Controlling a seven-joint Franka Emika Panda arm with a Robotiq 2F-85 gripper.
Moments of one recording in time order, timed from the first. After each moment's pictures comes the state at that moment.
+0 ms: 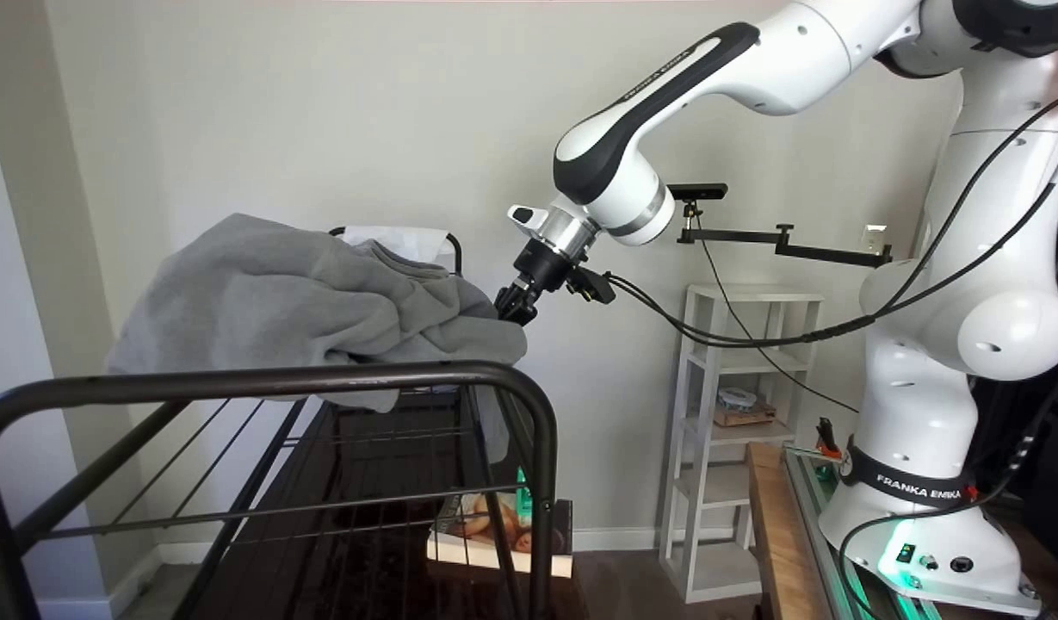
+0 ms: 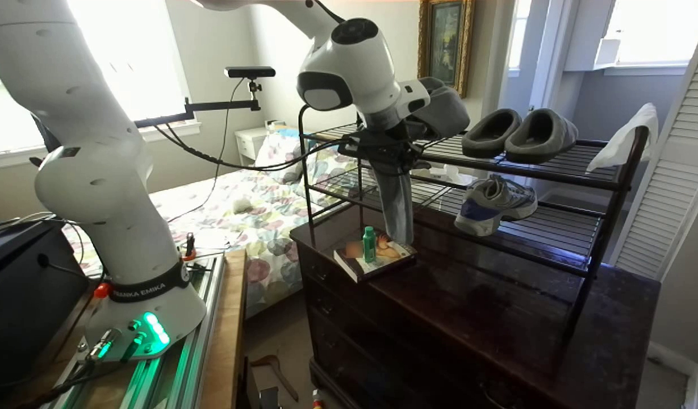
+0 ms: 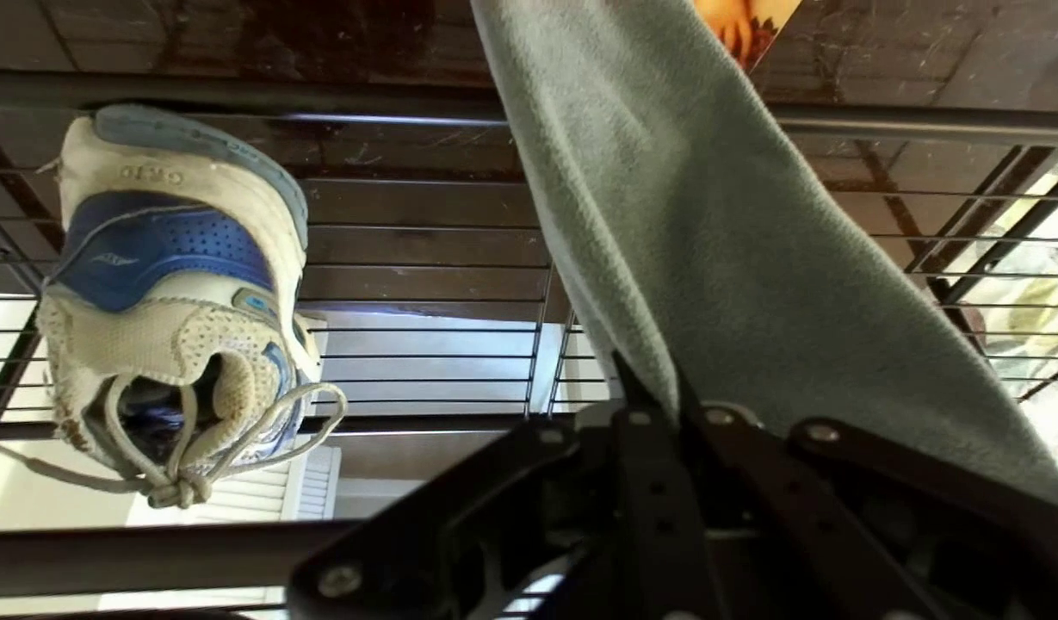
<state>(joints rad) 0.13 -0.11 -0.01 -2.46 0.89 2.74 -1.29</state>
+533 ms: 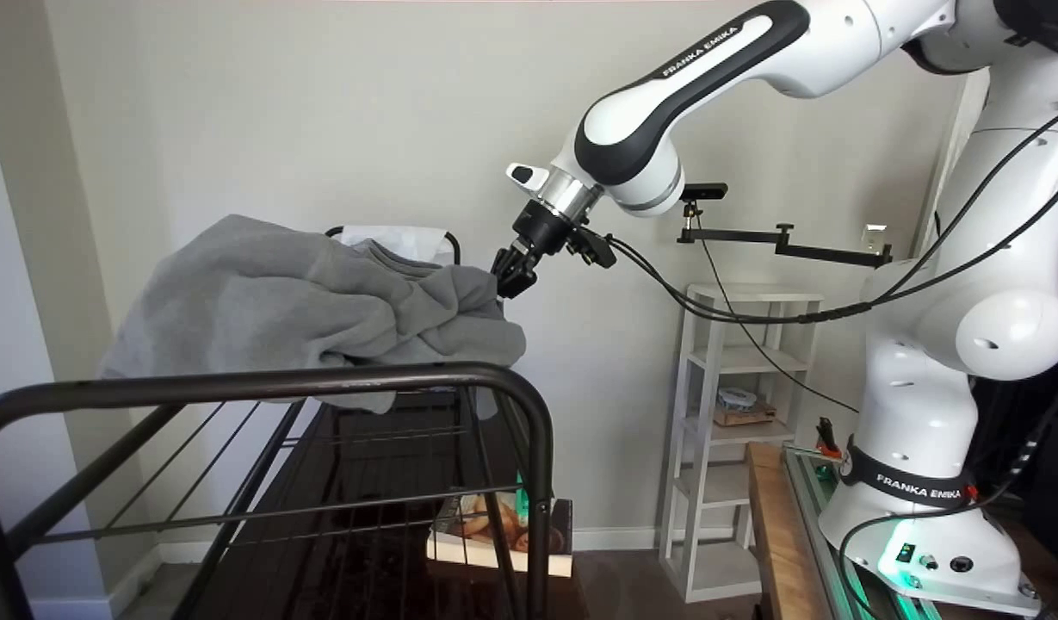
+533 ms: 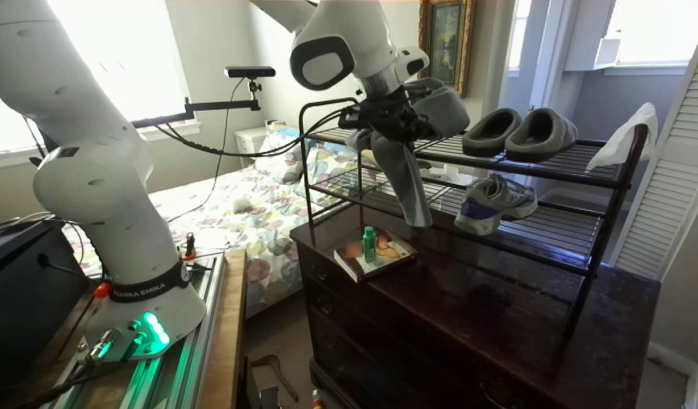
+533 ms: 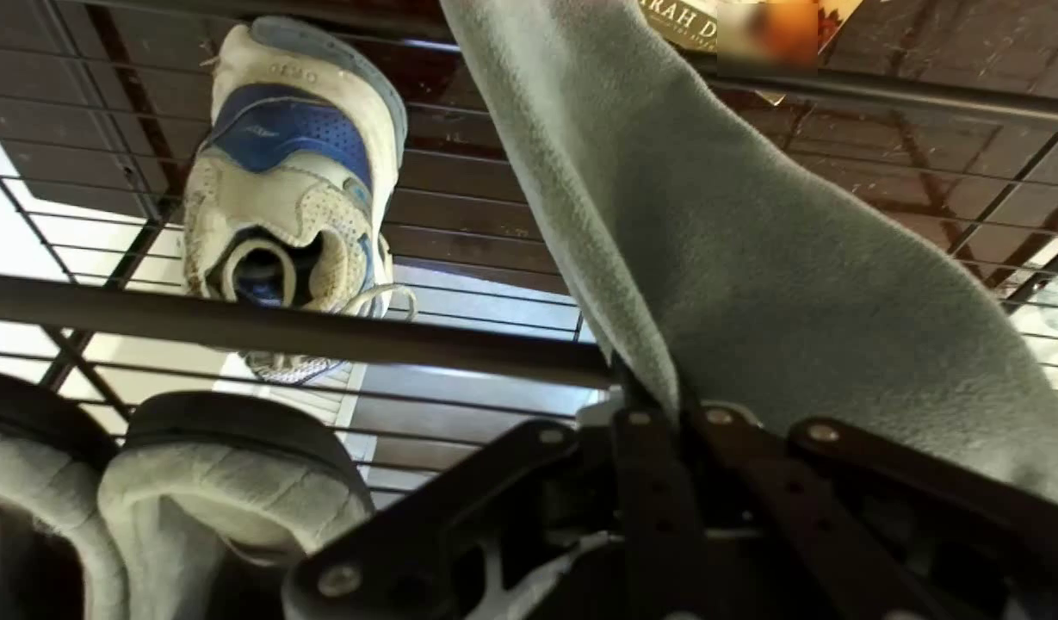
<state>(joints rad) 0.12 -0.20 0.00 -2.45 0.54 2.75 -1.03</state>
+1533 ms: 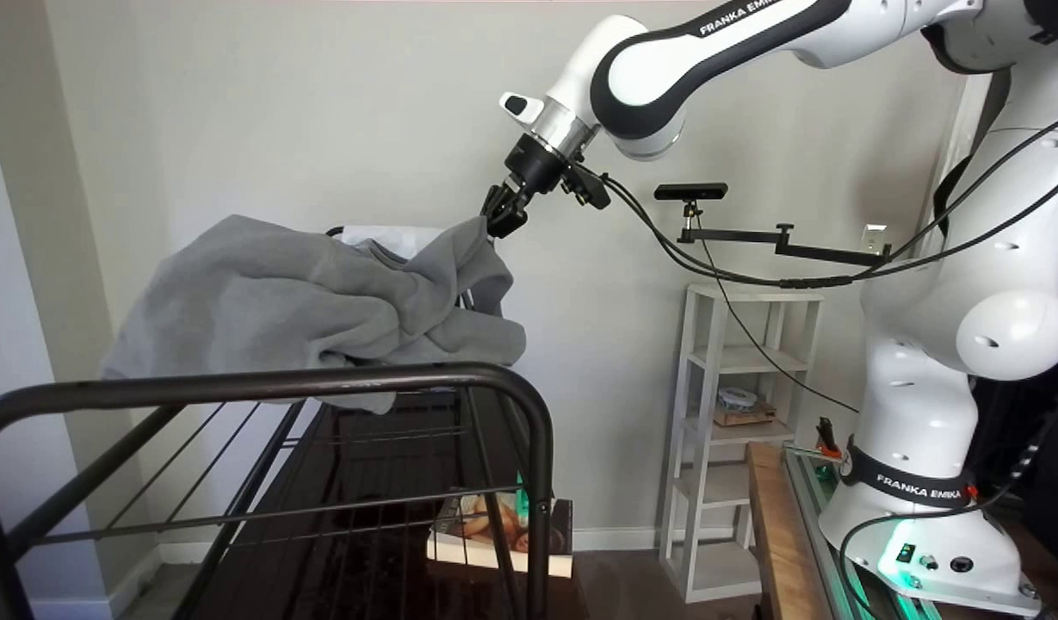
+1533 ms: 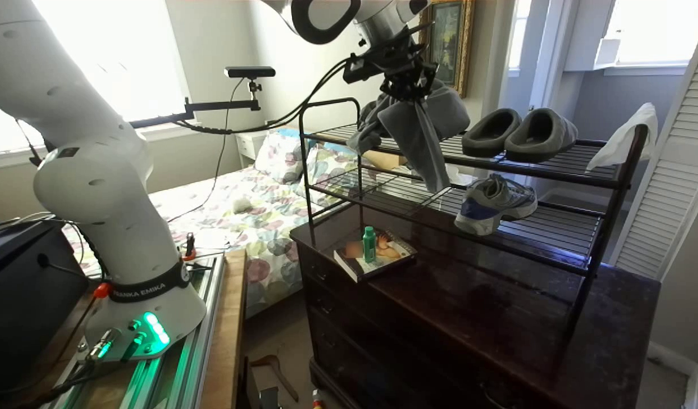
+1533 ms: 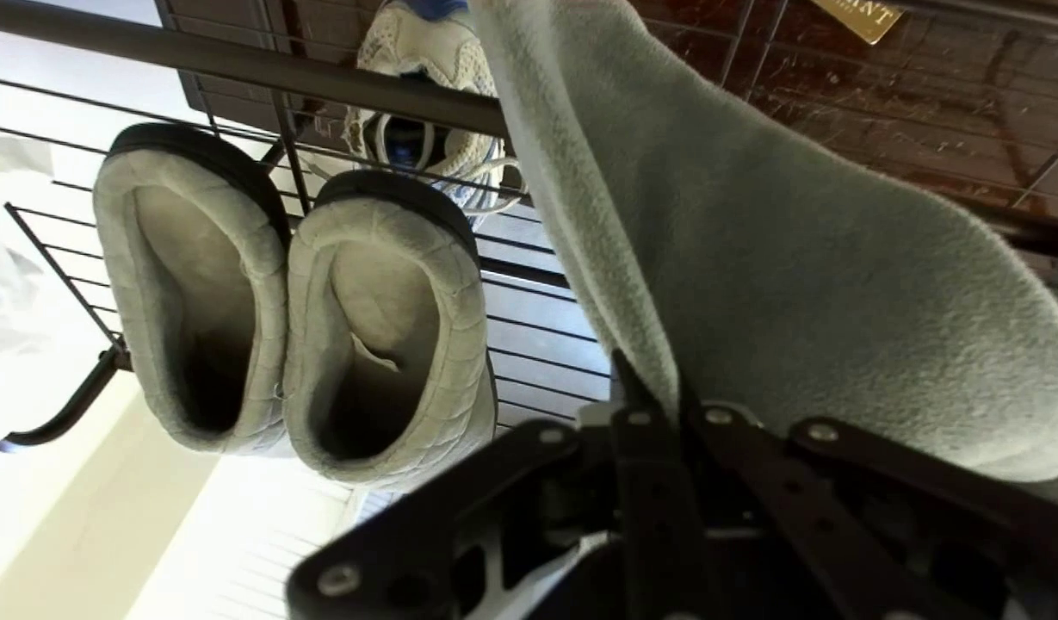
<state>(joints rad) 0.12 -0.27 -0.02 -2.33 0.19 2.66 -0.77</state>
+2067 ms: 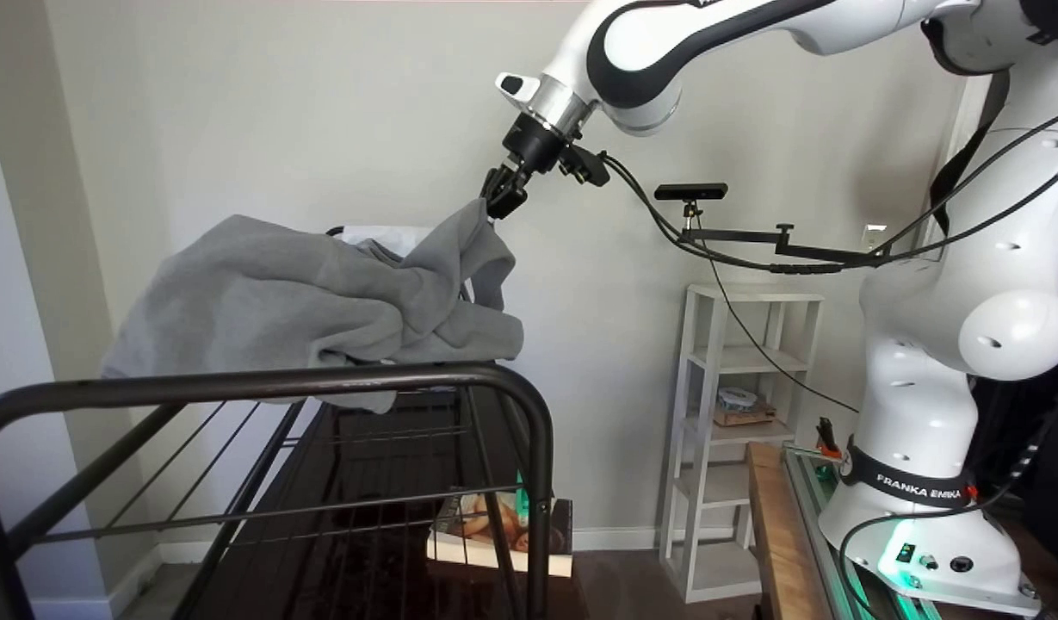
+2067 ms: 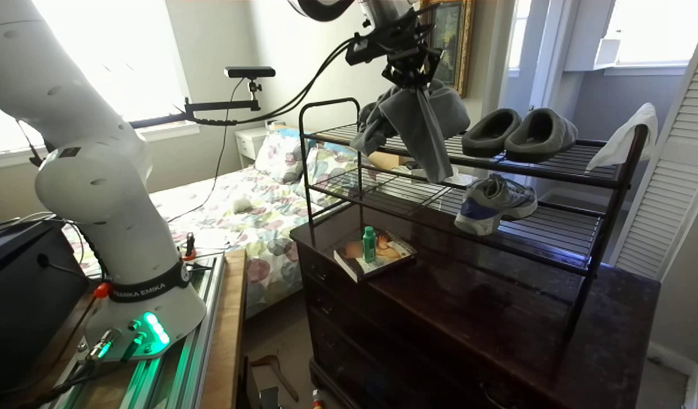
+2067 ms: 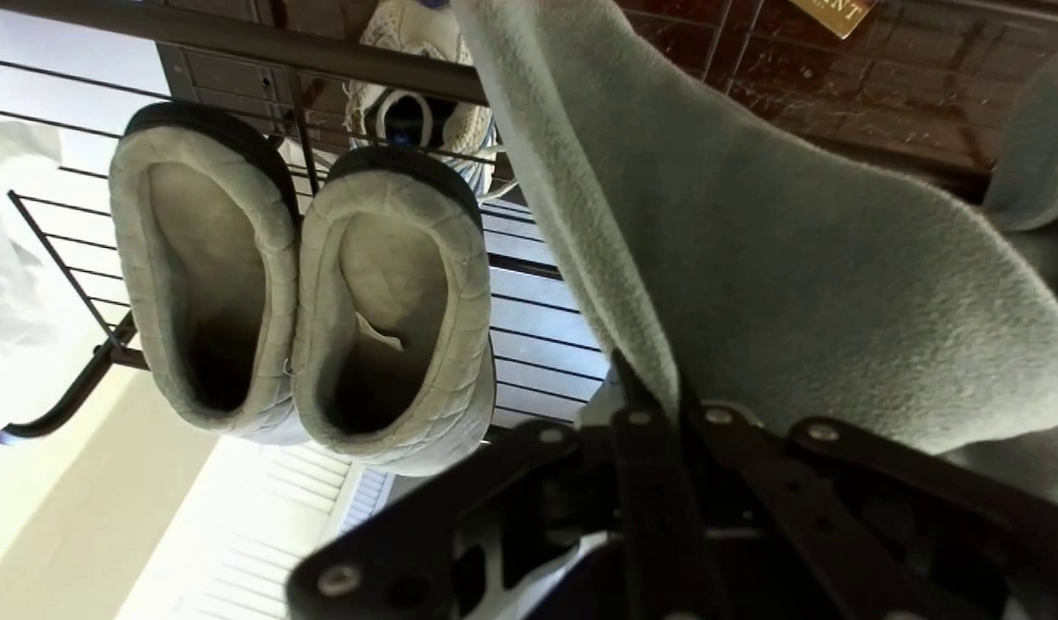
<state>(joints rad) 0.14 -0.27 -0.05 -2.25 0.19 2.53 -0.77</state>
